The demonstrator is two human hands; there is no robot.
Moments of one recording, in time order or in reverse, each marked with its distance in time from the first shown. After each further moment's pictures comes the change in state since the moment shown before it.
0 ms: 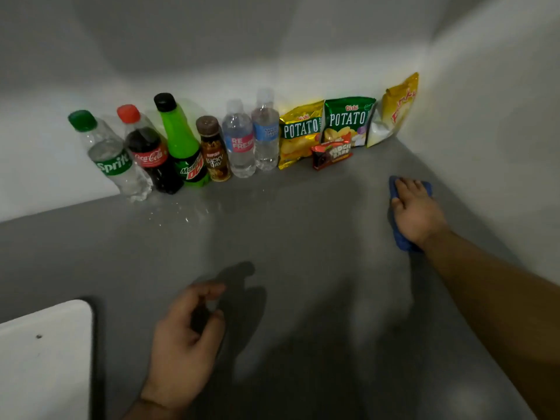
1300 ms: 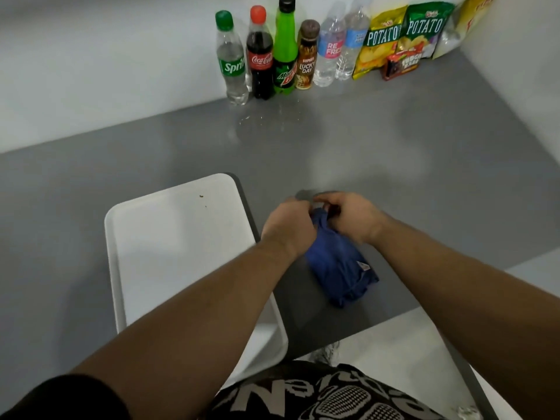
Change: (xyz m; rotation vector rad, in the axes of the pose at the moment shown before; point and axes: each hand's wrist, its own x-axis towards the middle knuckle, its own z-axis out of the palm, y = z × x) left_hand -0.038 0.029 -0.076 0.659 -0.523 -0.074; right_hand -0.274 -0.294 0.029 0.302 -0.561 -0.169
